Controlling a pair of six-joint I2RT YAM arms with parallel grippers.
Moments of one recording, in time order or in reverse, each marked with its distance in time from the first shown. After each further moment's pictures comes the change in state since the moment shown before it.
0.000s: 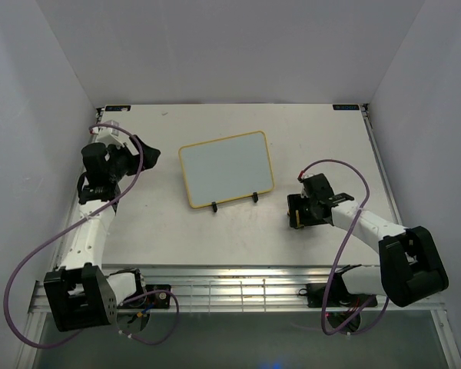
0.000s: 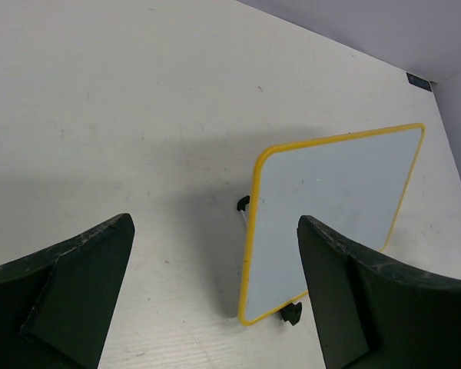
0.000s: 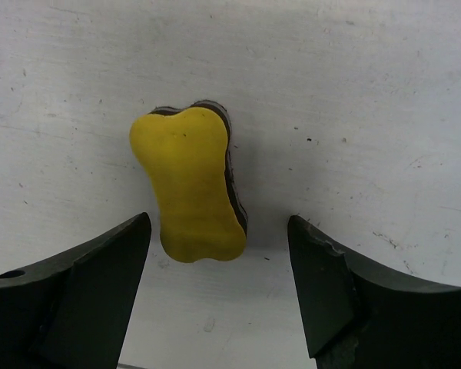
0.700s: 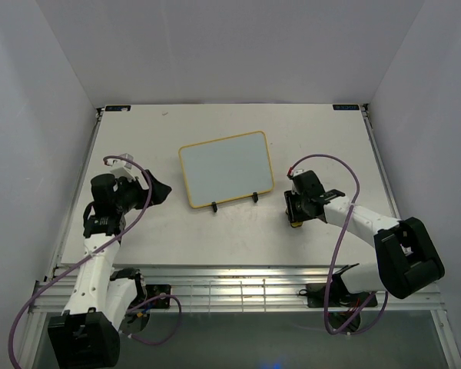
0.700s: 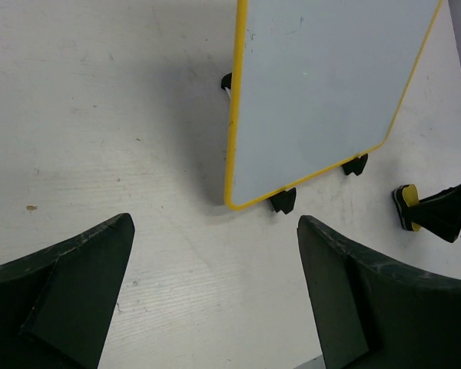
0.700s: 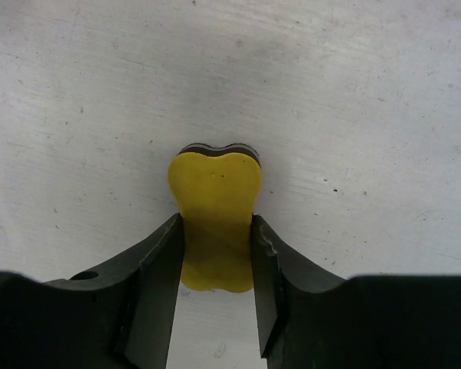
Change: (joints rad) left arm -0.035 -0.322 -0.247 -0.231 0.039 0.041; right arm 0.080 0.071 0.059 0.054 0.056 -0.043
